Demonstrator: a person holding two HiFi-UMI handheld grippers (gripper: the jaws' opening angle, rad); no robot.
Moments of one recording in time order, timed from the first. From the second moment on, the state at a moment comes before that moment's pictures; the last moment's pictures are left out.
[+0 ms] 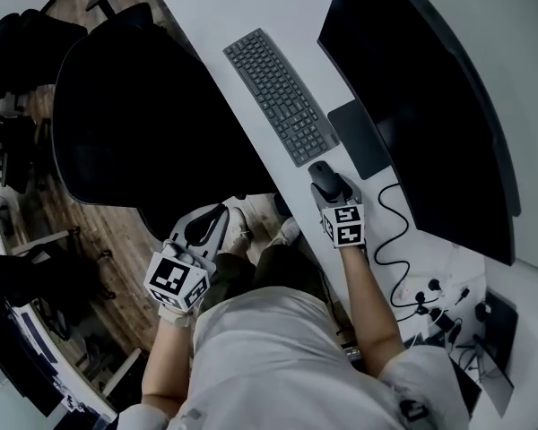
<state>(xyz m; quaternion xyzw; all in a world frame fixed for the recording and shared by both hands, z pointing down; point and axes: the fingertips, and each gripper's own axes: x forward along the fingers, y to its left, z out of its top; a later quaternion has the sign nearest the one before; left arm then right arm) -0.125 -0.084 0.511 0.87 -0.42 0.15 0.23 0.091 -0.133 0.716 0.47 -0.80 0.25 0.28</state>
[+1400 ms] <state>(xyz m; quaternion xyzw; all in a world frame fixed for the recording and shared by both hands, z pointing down) -0.130 -0.079 0.505 0.88 -0.40 0.13 0.23 0.082 -0.135 0.678 0.49 -0.80 0.21 0.27</state>
